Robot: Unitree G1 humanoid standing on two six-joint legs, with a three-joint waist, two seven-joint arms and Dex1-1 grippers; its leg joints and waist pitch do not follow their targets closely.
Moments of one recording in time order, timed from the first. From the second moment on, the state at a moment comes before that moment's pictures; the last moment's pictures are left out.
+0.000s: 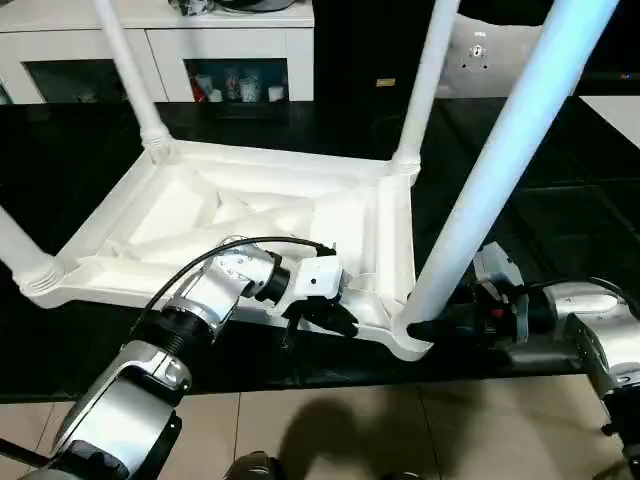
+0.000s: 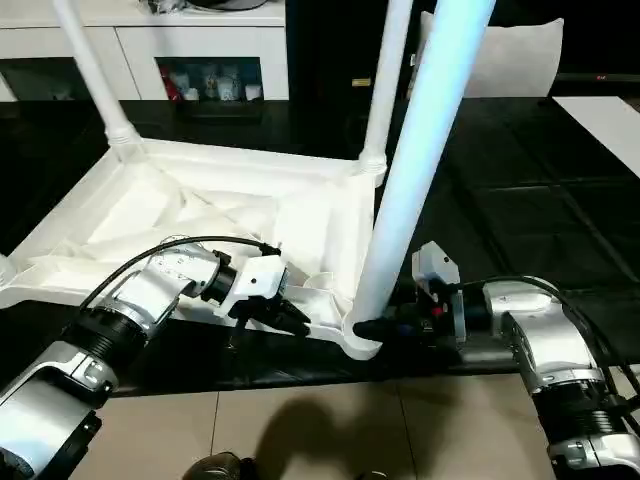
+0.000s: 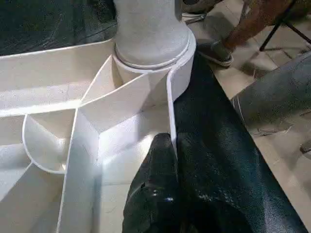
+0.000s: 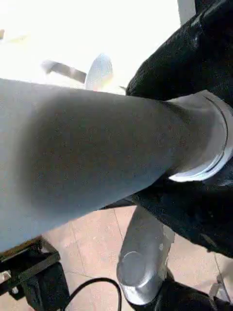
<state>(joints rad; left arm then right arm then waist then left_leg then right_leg) -0.72 0.28 -0.42 0.70 0.07 -0.13 -1.38 -0.36 -0.59 0.11 0.33 0.29 0.17 1.44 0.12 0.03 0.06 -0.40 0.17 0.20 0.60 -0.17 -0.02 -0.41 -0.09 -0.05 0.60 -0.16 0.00</state>
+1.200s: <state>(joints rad) -0.90 0.02 -0.29 0.99 0.13 0.10 -0.75 -0.44 -0.09 -0.11 0.29 0.10 0.40 0.25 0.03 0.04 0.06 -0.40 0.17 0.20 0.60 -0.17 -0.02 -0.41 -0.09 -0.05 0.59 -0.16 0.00</state>
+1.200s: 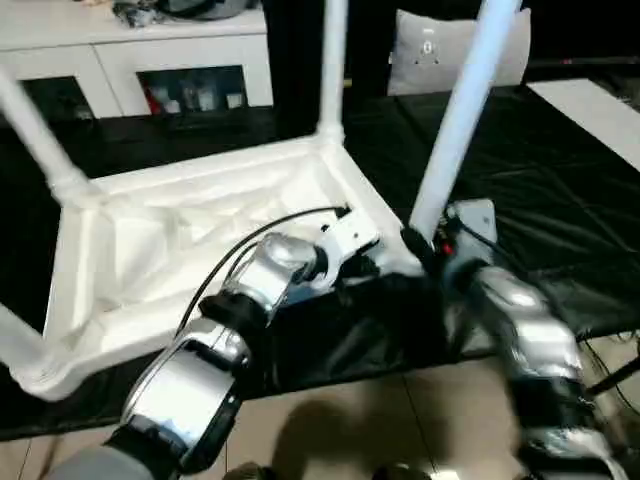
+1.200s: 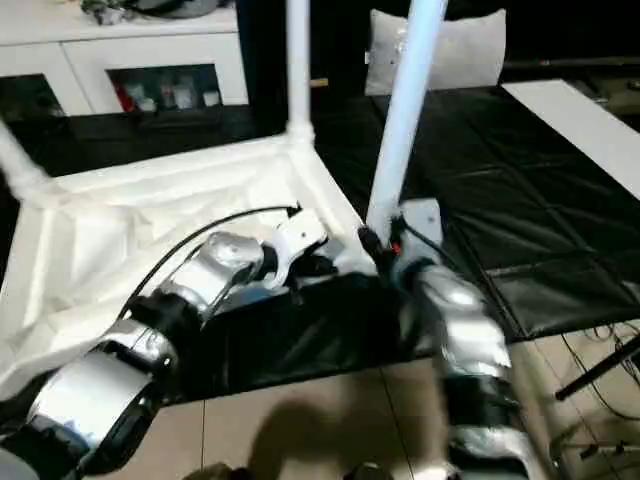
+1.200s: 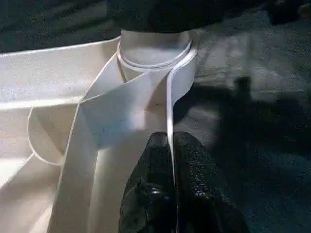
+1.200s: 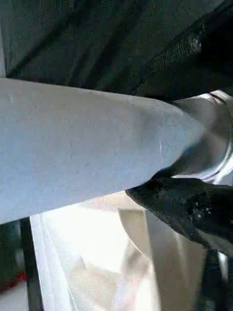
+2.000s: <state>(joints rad) -0.71 0.08 -0.15 0.67 0.00 -0.13 -0.74 -0.01 -0.31 -0.04 -0.19 0.20 0.34 0.54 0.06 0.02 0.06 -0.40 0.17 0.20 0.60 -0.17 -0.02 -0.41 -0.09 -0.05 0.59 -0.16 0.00</state>
